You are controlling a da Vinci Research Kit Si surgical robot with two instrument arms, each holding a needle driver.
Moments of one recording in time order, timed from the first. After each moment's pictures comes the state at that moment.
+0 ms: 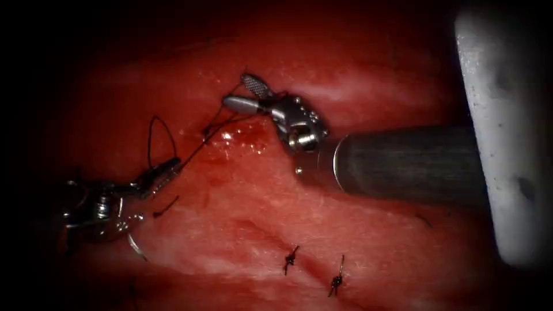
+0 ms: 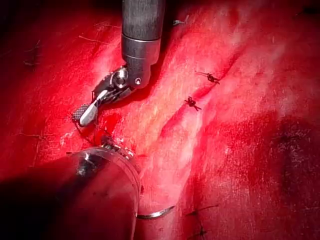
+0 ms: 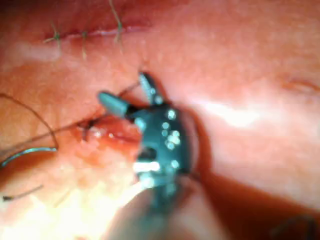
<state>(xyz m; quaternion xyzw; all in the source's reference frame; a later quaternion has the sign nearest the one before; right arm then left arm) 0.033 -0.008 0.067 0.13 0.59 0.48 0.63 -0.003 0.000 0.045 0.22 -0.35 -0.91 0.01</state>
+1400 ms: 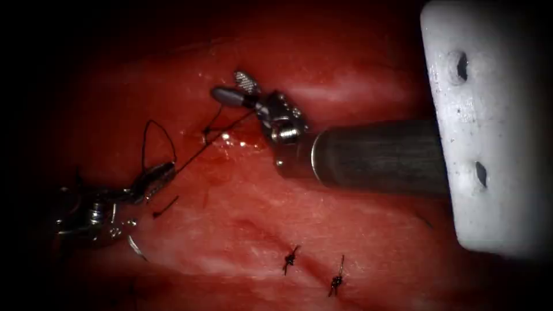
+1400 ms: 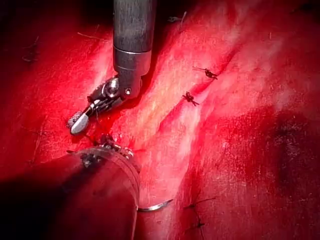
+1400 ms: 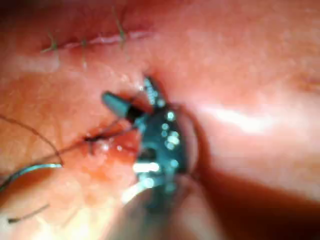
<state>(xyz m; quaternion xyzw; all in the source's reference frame) 0.036 -0.009 0.070 0.18 0.56 0.52 0.61 -0.002 0.000 0.045 0.22 -0.35 -0.91 0.02</state>
